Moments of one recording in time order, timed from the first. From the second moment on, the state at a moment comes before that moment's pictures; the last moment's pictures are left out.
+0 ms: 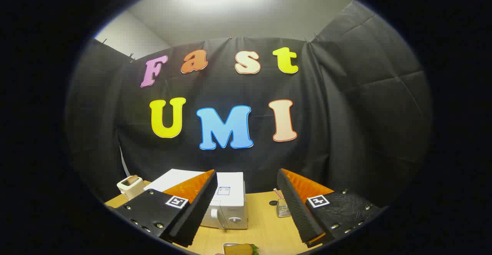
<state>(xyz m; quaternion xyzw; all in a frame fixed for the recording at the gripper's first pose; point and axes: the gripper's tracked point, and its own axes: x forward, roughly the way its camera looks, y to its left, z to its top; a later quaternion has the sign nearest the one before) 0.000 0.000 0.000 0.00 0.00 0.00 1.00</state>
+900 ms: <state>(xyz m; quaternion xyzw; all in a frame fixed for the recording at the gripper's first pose) 0.004 0.039 -0.021 -0.01 0.00 0.00 1.00</state>
